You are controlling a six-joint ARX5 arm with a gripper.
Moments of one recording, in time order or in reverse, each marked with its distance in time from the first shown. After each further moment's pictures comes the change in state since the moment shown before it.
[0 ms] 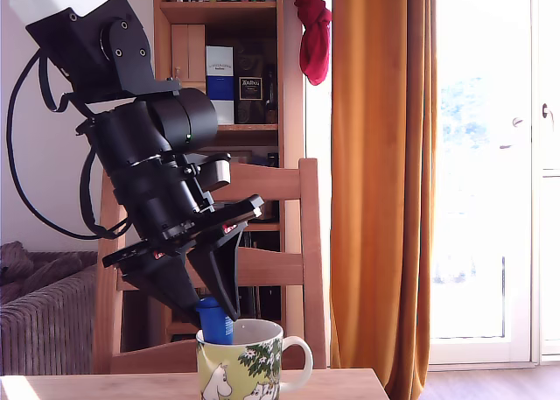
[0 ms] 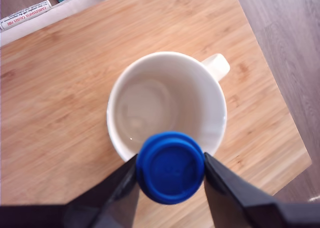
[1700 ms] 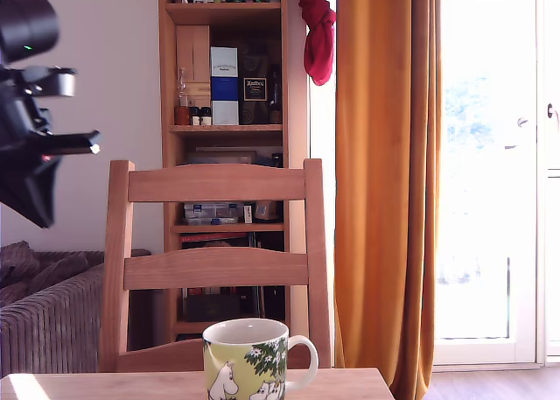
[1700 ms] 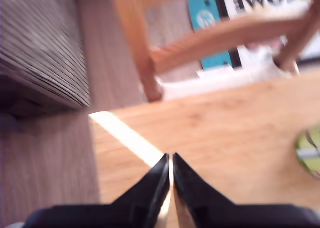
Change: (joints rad) arm 0.380 -0.430 -0.203 0.038 -0.285 0.129
